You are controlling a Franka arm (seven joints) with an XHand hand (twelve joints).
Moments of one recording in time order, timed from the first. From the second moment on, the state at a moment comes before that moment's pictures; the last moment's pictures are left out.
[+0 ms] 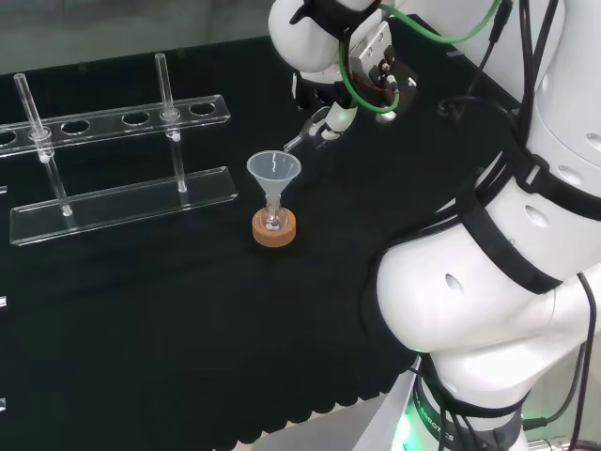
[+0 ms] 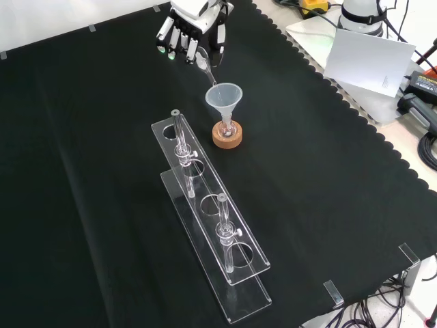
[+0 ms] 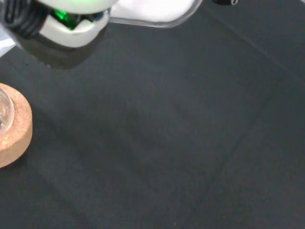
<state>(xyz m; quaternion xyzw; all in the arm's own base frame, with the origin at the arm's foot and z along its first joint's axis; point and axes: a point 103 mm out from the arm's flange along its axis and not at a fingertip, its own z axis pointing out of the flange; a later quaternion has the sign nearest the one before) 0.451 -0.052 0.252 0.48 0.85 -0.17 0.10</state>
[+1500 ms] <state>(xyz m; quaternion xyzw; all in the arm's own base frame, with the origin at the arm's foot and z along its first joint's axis) 0.453 -0.016 0.265 0.41 0.86 -0.25 0.16</state>
